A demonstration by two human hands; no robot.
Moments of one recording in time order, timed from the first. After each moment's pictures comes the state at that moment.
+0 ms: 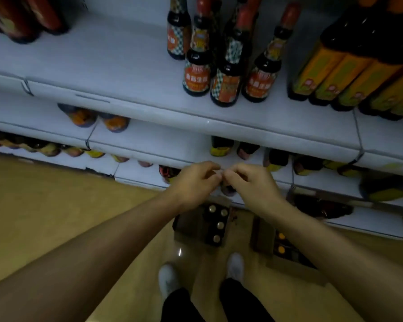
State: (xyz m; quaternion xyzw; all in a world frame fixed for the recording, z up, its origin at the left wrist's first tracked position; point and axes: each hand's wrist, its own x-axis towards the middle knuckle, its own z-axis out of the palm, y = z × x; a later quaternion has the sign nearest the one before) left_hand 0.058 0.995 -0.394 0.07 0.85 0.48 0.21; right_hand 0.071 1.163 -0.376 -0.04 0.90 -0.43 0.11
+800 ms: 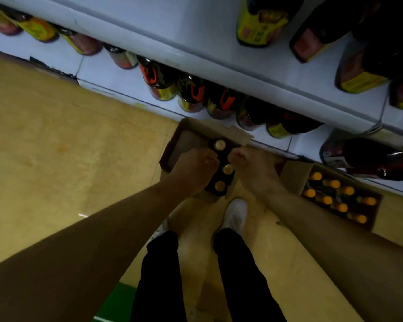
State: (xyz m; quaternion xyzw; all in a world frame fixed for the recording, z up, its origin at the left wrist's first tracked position) left_hand 0.085 1.039 -0.698 -0.08 0.82 0.42 0.37; right_hand 0.076 1.198 -0.719 0.01 0.91 -0.31 0.28
